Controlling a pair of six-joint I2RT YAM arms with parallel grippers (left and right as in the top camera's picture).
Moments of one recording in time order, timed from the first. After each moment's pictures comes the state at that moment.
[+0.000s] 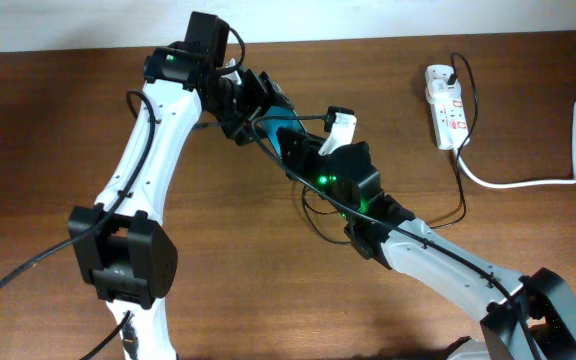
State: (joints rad) left arm -0.26 2.09 2.04 -1.14 0.63 -0.87; right arm 0.59 1.56 0.83 0.50 0.00 0.83
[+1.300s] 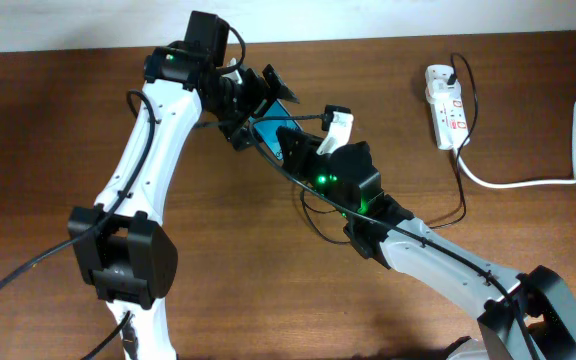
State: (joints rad) left arm -0.26 2.09 2.05 -1.14 0.65 -0.88; right arm 0.59 1.57 0.83 0.55 -0.04 0.83
